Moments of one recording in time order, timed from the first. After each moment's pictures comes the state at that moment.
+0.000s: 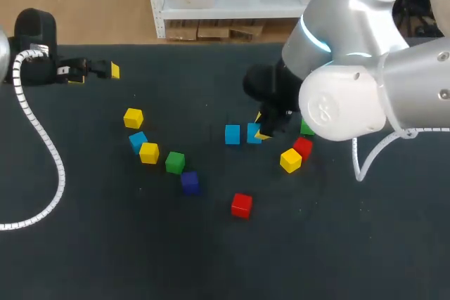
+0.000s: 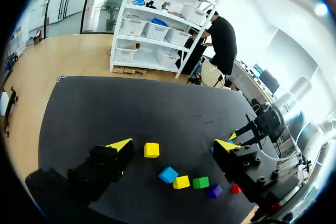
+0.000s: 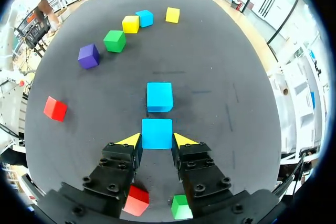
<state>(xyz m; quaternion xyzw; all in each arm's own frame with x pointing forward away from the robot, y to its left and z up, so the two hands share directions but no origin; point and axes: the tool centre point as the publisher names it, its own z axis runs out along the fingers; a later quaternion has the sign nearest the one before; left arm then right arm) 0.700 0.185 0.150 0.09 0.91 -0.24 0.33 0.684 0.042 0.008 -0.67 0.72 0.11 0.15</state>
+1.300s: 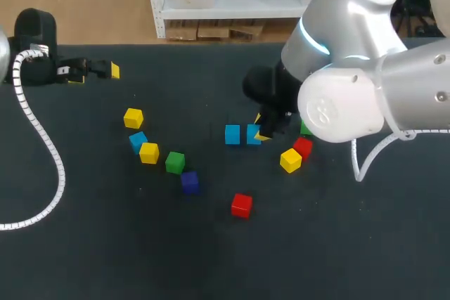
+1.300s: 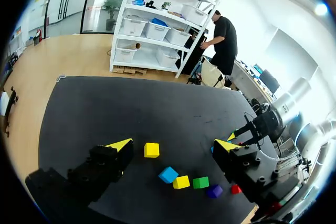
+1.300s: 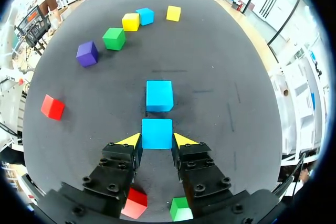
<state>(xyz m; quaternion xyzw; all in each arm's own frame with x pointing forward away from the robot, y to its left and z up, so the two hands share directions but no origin) 0.700 0.185 0.150 0.09 0.91 -0.24 0.33 0.687 0.042 0.003 -0.67 0.72 0.11 0.15</state>
